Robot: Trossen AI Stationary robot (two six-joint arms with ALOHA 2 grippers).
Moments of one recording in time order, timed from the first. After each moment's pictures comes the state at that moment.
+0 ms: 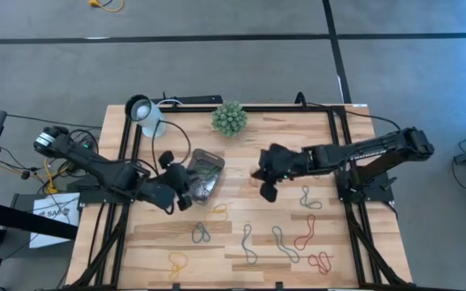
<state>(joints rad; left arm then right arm) -0.43 1.16 0.94 -0.58 -0.78 -0.50 0.12 1.37 1.02 -0.31 0.14 0.33</state>
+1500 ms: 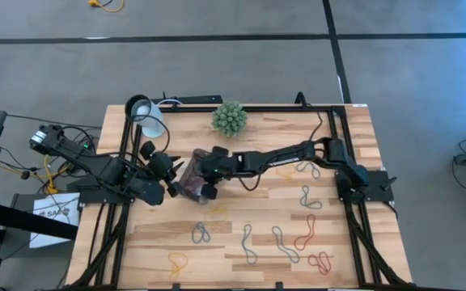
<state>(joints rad) -0.44 1.06 0.94 -0.84 -0.95 -0.68 0.01 2.19 1.63 -0.18 0.09 0.14</state>
